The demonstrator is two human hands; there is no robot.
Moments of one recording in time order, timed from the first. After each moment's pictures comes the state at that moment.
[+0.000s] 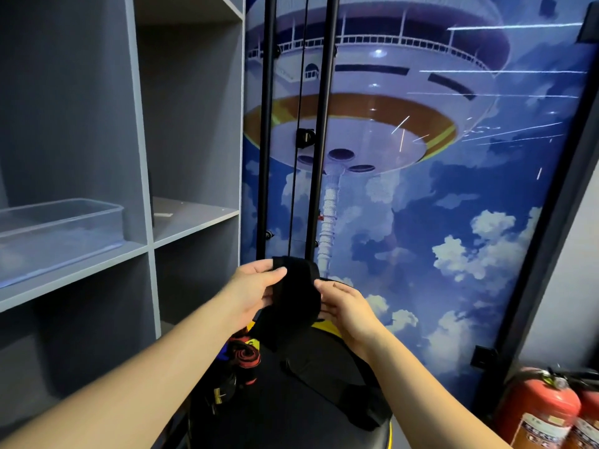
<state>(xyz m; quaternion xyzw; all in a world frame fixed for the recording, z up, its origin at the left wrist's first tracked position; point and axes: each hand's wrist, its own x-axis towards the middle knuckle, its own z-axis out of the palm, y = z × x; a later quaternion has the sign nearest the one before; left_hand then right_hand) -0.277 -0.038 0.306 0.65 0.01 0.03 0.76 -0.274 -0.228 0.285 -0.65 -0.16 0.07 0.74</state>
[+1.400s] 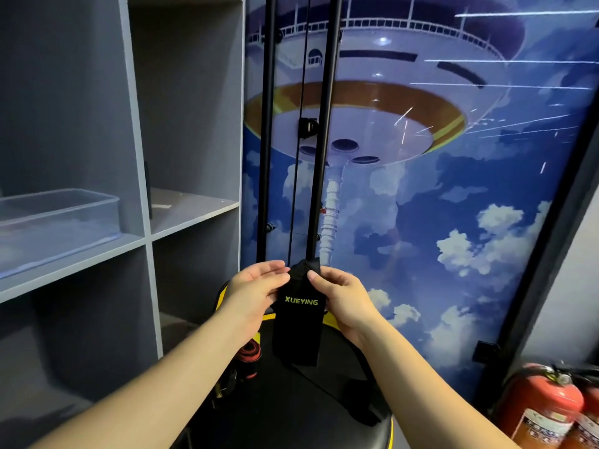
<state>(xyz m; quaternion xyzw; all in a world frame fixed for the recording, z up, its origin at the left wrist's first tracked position) -0.279 -0.049 0.286 0.54 0.02 0.10 0.83 -0.248 -0.217 0.282 -0.65 -0.15 0.05 0.75</state>
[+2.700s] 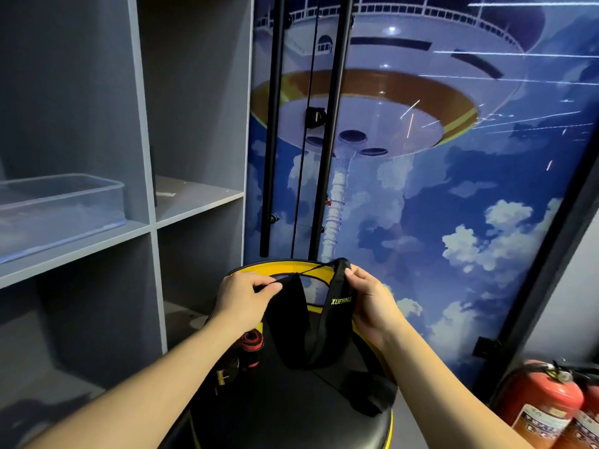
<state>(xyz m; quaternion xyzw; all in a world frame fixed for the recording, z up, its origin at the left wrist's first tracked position) -0.277 -0.020 0.256 0.87 0.03 0.28 0.41 -0.242 -0.243 0.264 -0.54 -0.15 0.10 0.83</state>
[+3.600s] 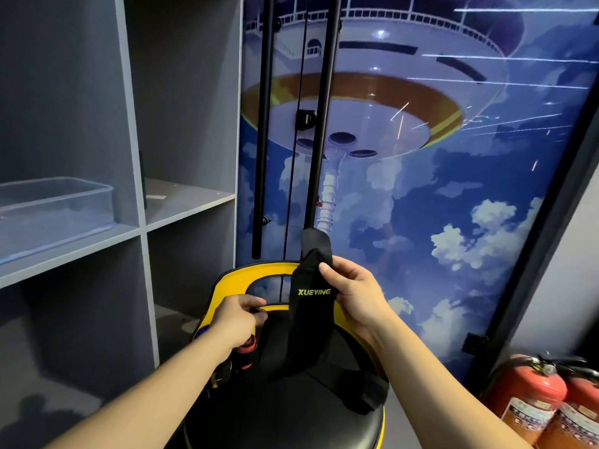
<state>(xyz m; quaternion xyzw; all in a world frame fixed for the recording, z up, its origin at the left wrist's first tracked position) -0.258 -0.014 0.210 0.79 0.13 0.07 0.59 -0.261 -0.231 0.284 -0.59 -0.17 0.03 0.79</state>
